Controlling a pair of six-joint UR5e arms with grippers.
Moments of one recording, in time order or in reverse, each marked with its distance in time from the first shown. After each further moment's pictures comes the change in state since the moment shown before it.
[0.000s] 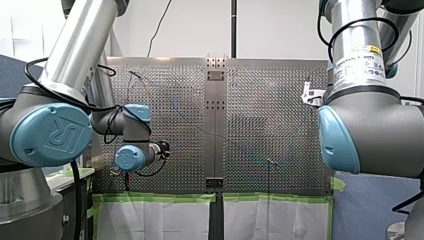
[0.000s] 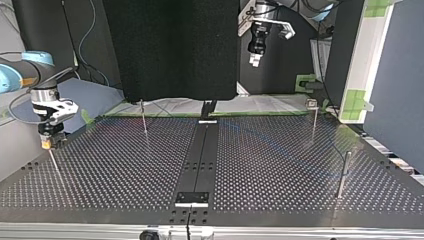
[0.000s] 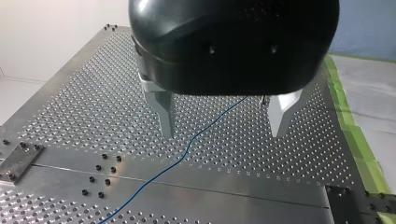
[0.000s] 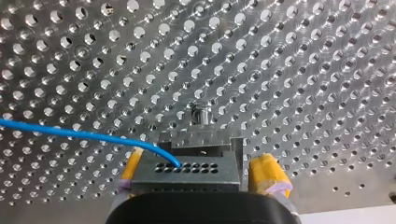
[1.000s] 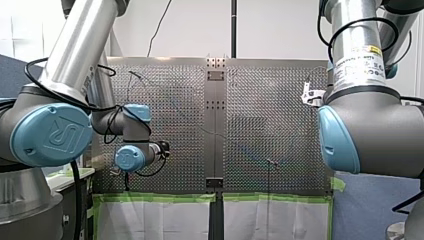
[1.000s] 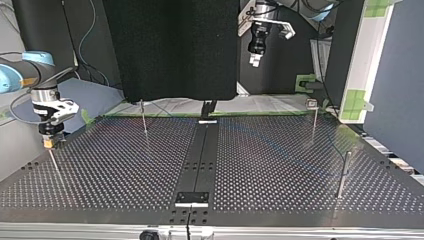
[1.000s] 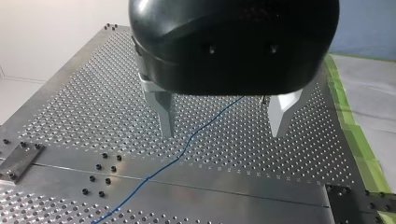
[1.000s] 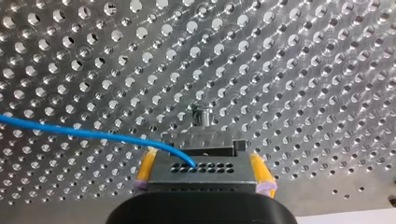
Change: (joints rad) left arm 0.001 0.000 0.000 0.001 -0.001 0.000; right arm 0.002 0.002 0.000 -0.002 0.000 -0.011
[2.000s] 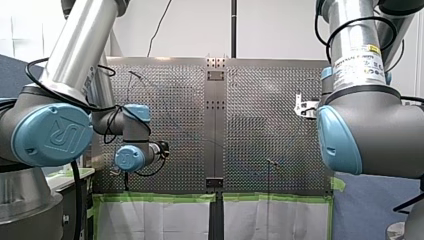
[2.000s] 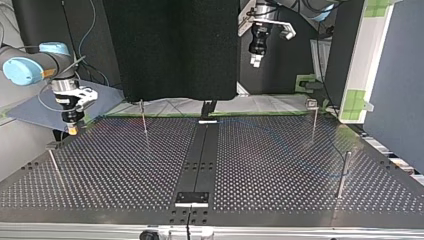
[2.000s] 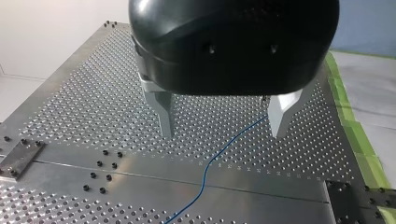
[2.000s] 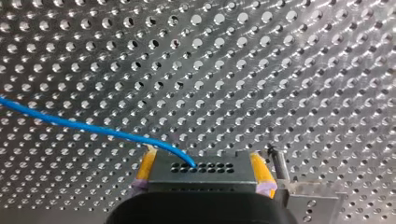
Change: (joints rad) left arm 0.008 0.000 0.000 0.000 0.000 0.003; right arm 0.038 -0.003 0.120 -0.025 -0.024 -0.100
